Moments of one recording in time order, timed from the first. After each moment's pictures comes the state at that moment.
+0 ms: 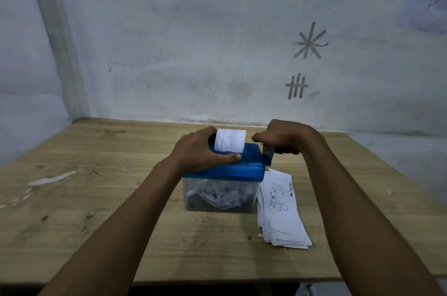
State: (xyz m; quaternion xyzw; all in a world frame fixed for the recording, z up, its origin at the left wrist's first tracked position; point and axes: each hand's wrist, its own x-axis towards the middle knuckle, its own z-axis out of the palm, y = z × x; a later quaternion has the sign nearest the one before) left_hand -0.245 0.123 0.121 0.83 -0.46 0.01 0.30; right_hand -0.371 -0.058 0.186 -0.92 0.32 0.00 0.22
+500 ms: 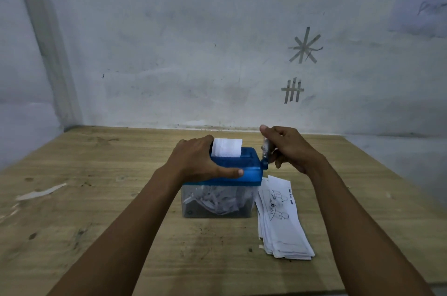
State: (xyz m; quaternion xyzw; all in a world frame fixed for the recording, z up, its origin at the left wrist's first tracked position) left_hand -0.230 0.110 0.116 0.85 -0.49 0.08 0.19; right_hand -0.384 -0.082 0.147 -0.79 0.21 -0.23 0.53
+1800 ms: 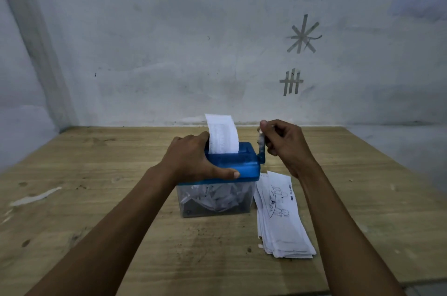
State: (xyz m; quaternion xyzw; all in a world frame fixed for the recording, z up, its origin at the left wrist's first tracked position) left_hand -0.231 0.109 0.120 0.85 -0.50 0.08 0.16; right_hand -0.382 -0.074 0.128 -0.73 0.12 -0.37 0.56
